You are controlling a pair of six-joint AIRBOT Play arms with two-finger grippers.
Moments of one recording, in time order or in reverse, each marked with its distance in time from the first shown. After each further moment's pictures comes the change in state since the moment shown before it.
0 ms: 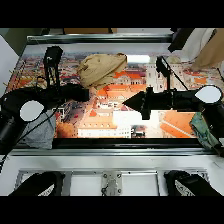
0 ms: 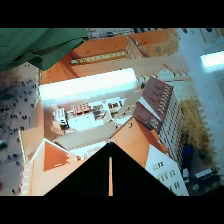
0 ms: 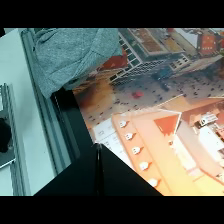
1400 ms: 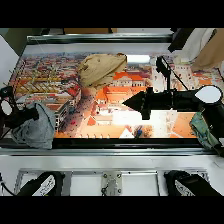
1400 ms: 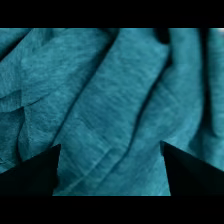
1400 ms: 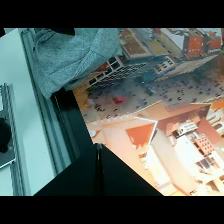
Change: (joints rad) left arm 0.795 -0.150 -0.262 0.238 -0.205 0.047; right arm 0.000 0.000 0.000 0.000 0.000 0.000
